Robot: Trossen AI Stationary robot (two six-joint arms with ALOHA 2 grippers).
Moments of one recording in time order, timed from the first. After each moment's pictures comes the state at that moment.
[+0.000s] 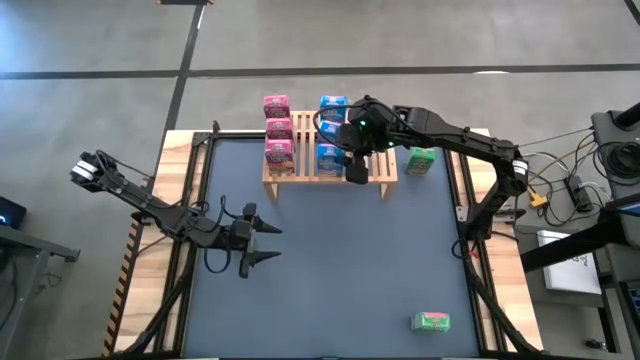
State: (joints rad) left arm -0.46 0.97 0.43 0.34 -0.44 -0.20; right arm -0.31 1.67 1.81 -0.91 -0.07 -0.30
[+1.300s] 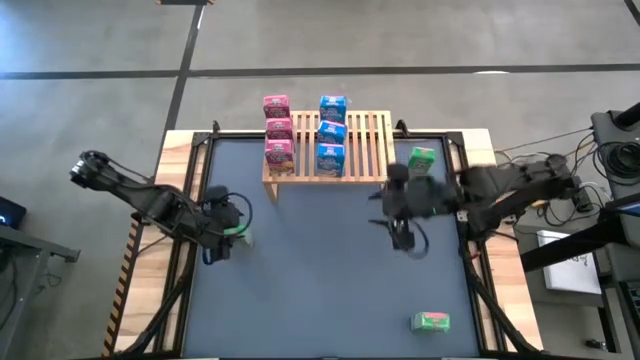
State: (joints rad) left arm -0.46 0.96 0.96 -1.08 -0.43 -0.46; right arm 0.24 1.29 1.48 -0.88 0.28 -0.06
